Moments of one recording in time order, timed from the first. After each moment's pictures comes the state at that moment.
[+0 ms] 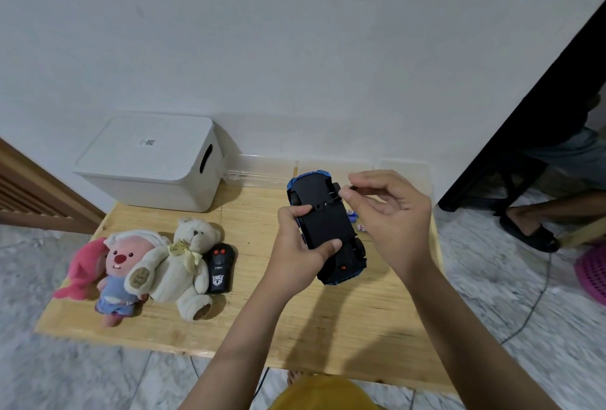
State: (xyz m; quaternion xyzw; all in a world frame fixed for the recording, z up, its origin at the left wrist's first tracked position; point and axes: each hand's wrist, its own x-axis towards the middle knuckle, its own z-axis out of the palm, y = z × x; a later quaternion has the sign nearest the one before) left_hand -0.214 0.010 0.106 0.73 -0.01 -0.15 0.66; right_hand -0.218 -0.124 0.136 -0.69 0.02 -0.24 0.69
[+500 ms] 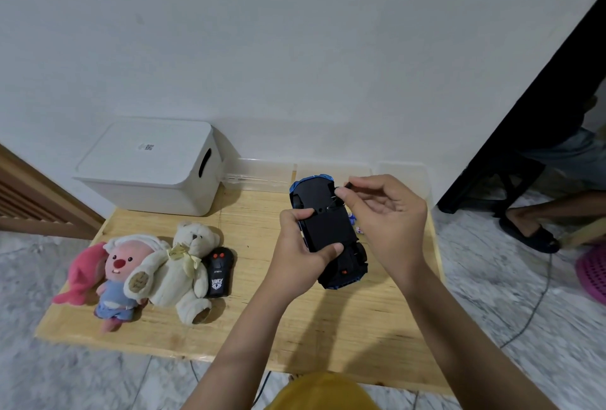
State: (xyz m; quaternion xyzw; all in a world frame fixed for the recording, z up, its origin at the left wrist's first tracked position) left_hand -0.215 0.008 0.107 0.73 -0.01 -0.17 0.66; right_hand -0.218 -0.120 0.138 -0.68 0.05 -0.27 0.68
